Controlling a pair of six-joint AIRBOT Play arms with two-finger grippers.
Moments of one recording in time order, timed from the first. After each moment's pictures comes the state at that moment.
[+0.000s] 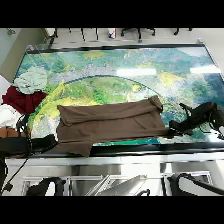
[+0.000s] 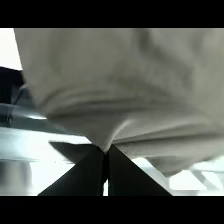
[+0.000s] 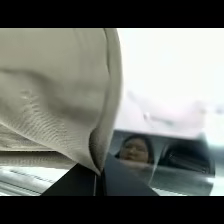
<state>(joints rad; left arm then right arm) 0.21 -0.60 0.63 -1.92 1.40 1.51 -0.31 -1.28 0.81 1.96 -1.36 -1.81</state>
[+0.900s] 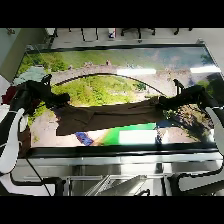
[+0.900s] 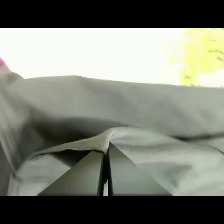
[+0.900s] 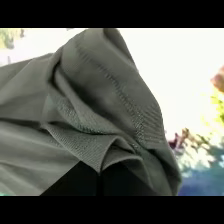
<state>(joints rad) 0.01 -1.59 1.38 -1.84 1.15 1.50 -0.20 -1.63 1.17 2.26 -1.06 -1.93</state>
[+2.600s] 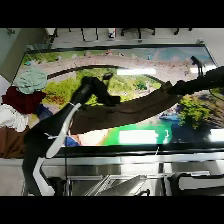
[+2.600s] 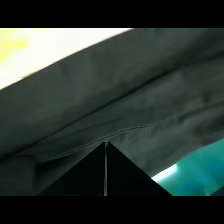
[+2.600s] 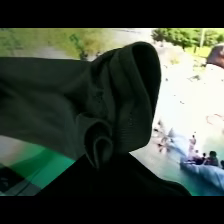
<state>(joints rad) -0.56 -1.95 1.84 -1.92 1.17 1.45 -0.32 -1.52 1.48 2.34 -1.45 -2.06</state>
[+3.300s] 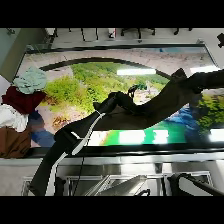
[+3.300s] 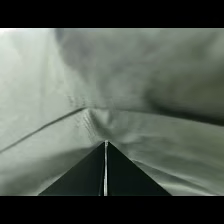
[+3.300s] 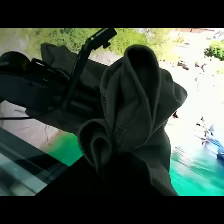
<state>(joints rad) -0.72 -2.21 2.05 -2.30 1.04 1.42 -0.34 -1.23 1.52 2.36 -1.59 -1.97</state>
